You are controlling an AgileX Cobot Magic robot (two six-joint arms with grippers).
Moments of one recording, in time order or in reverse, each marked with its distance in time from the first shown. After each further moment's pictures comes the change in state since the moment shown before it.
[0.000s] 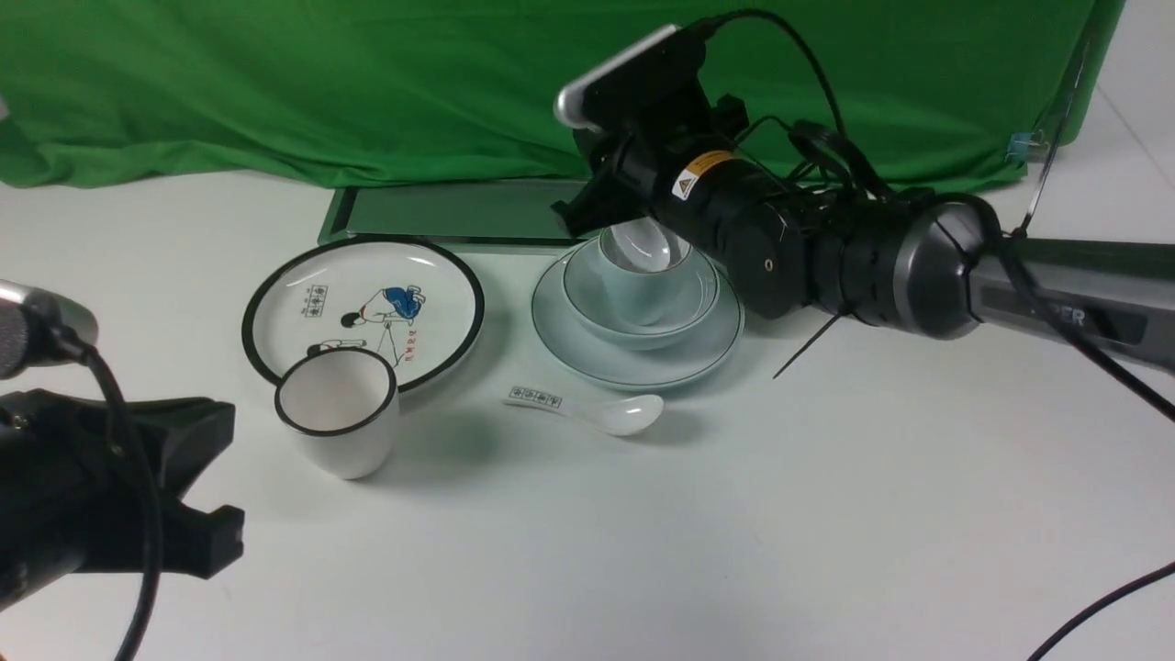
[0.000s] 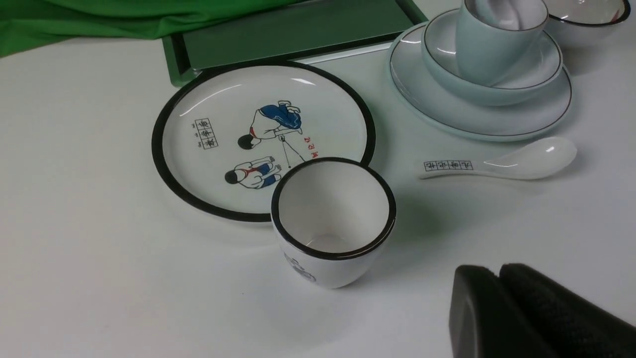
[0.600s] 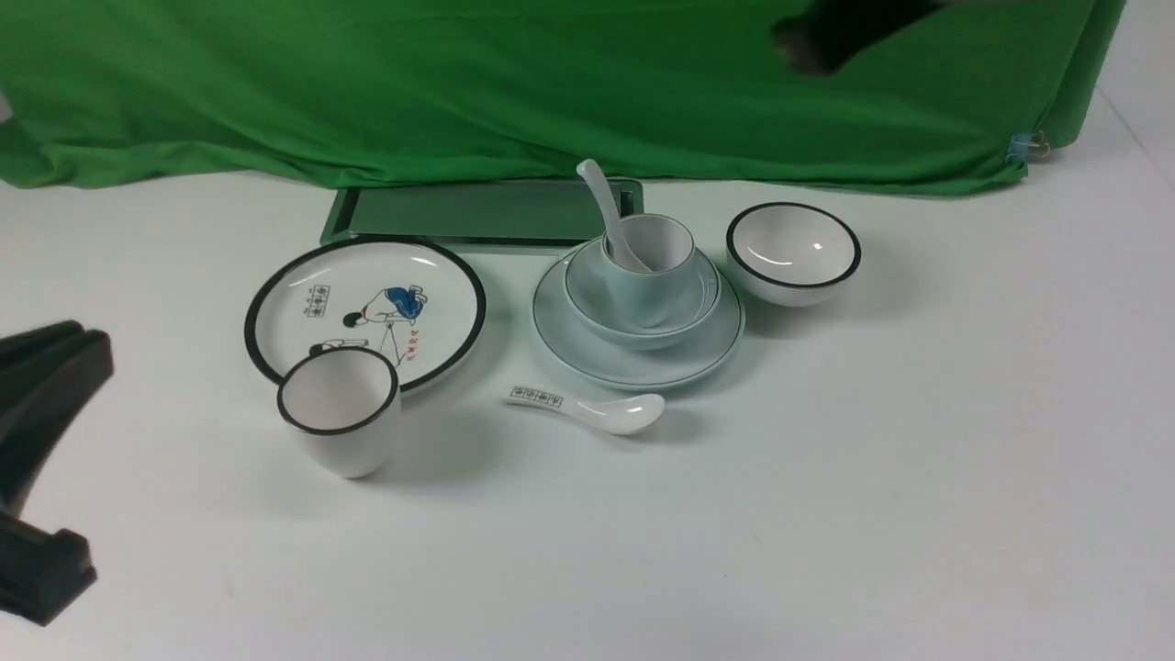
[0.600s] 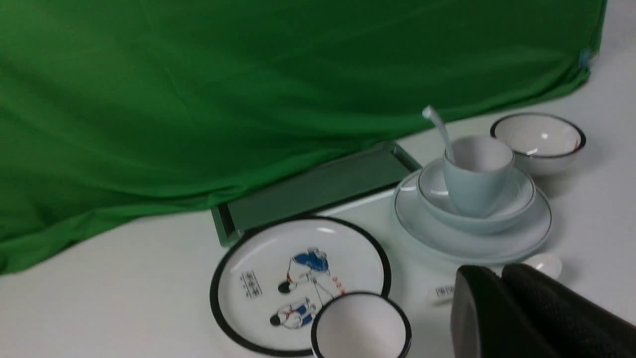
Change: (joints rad) right arm -0.001 -0.734 0.002 -0.293 0.886 0.075; left arm 0.000 -0.297 0.000 0.046 -0.036 0.107
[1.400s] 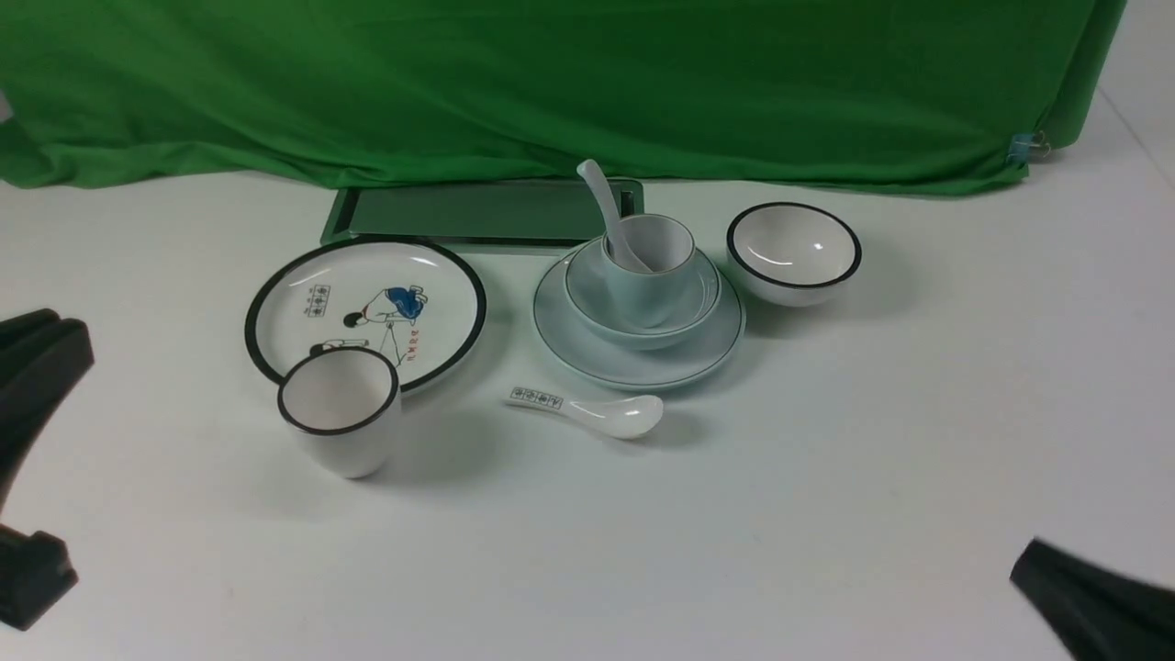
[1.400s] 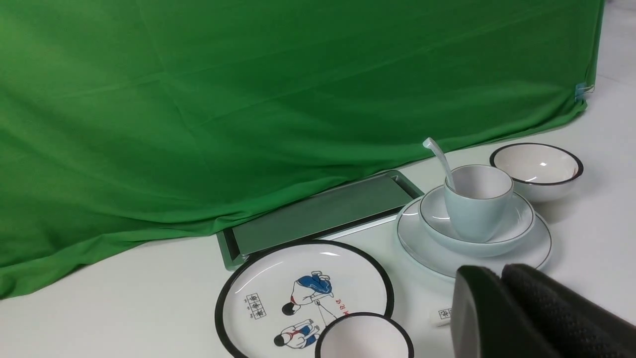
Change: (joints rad) right arm 0.038 -0.922 1.502 -0.120 -0.878 0.338; left arm 0.000 -0.015 0.000 0.007 -0.004 -0.005
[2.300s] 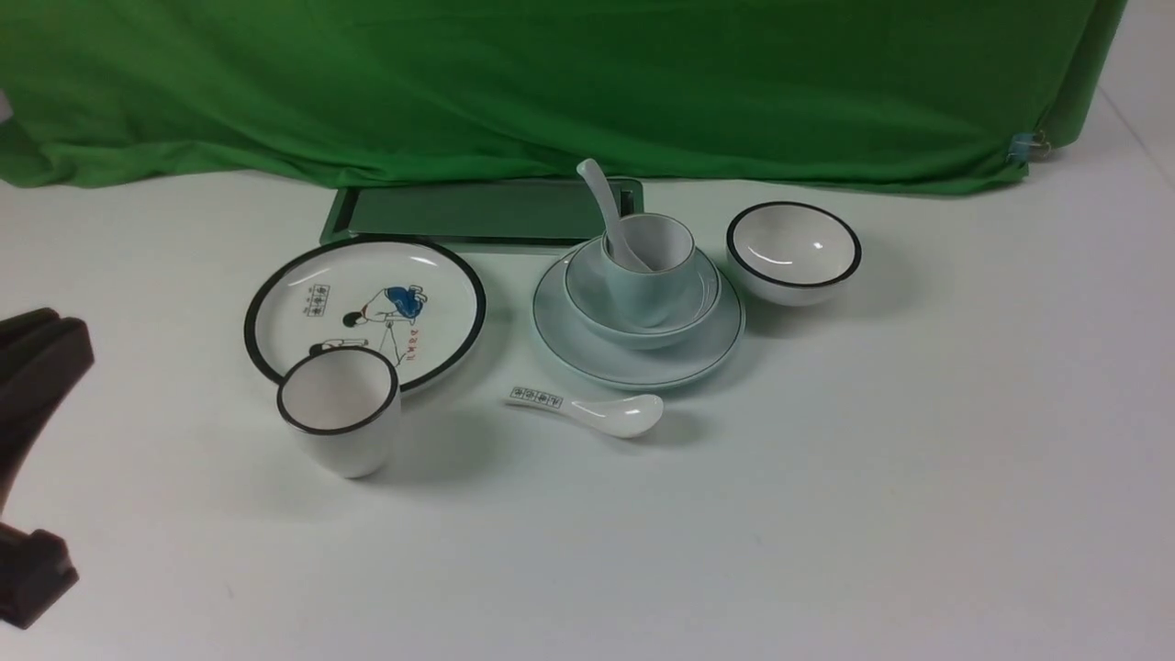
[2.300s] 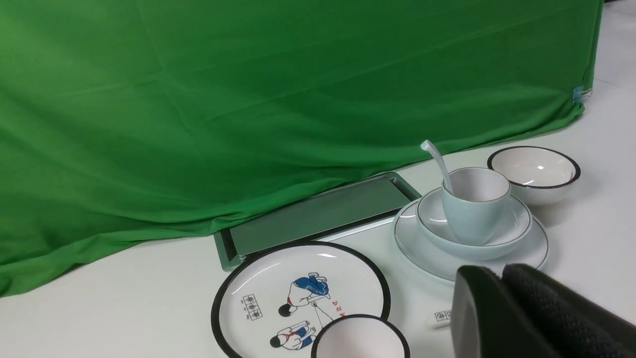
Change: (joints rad) right arm -0.545 -0.442 0.035 0.105 0.541 0.156; left arm 0.000 0.000 0.000 0.000 -0.003 -0.013
